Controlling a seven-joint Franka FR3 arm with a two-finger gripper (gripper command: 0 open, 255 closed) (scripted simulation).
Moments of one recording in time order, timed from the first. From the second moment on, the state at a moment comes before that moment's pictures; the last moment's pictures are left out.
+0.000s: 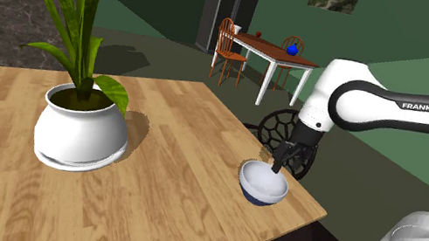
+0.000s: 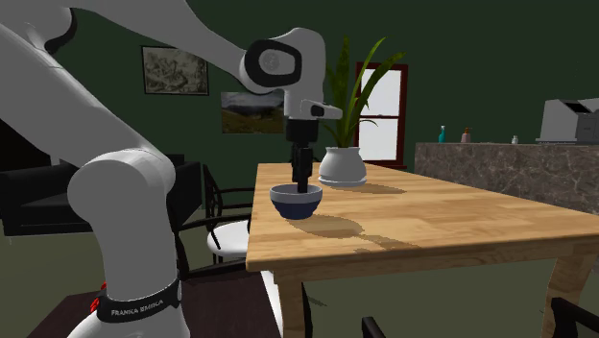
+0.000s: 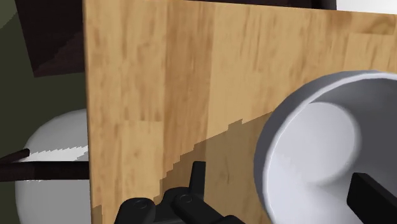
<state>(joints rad) 0.00 -0.71 0.08 -2.67 0.16 1.94 0.17</state>
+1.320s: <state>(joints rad) 0.00 -0.70 0.08 -2.67 0.17 1.95 0.17</state>
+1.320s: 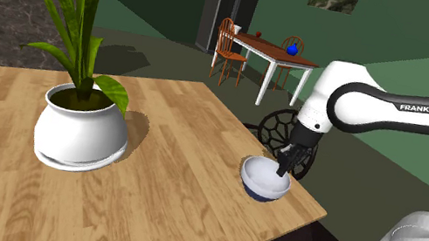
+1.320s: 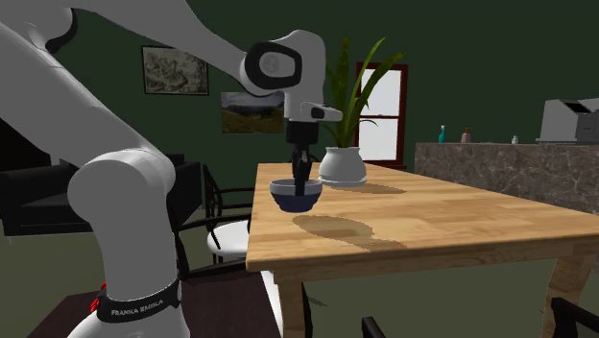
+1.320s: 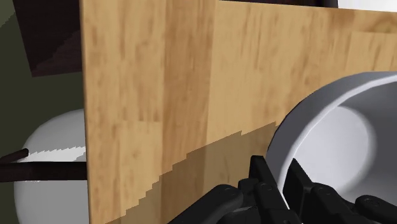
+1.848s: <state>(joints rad) 0.00 -0.72 0.08 -2.57 0.16 1.83 0.18</state>
